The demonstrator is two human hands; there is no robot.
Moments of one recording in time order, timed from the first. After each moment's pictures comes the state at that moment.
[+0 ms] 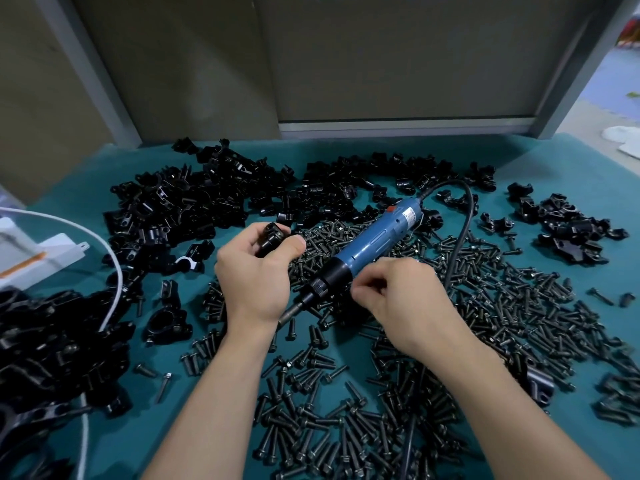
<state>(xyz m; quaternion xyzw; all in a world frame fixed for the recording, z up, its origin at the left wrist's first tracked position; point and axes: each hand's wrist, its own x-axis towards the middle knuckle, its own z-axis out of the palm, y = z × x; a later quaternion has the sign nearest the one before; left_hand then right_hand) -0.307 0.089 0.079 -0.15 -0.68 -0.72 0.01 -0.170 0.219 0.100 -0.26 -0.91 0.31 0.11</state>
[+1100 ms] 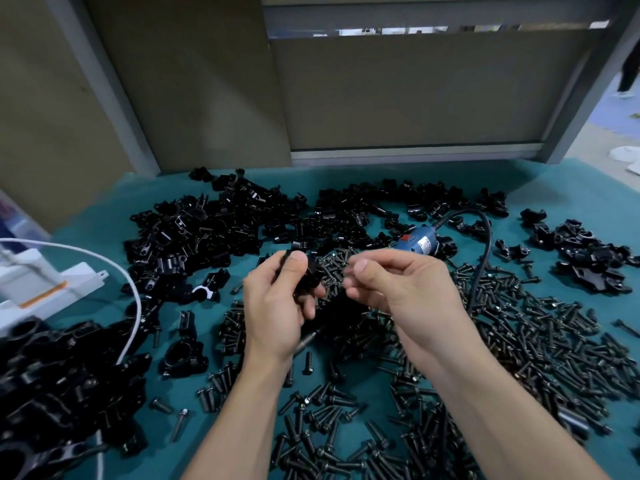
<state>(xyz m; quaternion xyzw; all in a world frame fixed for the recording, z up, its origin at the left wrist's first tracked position) -0.305 0.086 0.080 -0.20 -0.60 -0.77 -0.09 -0.197 0.202 0.126 -0.21 -0.55 0.77 0.26</state>
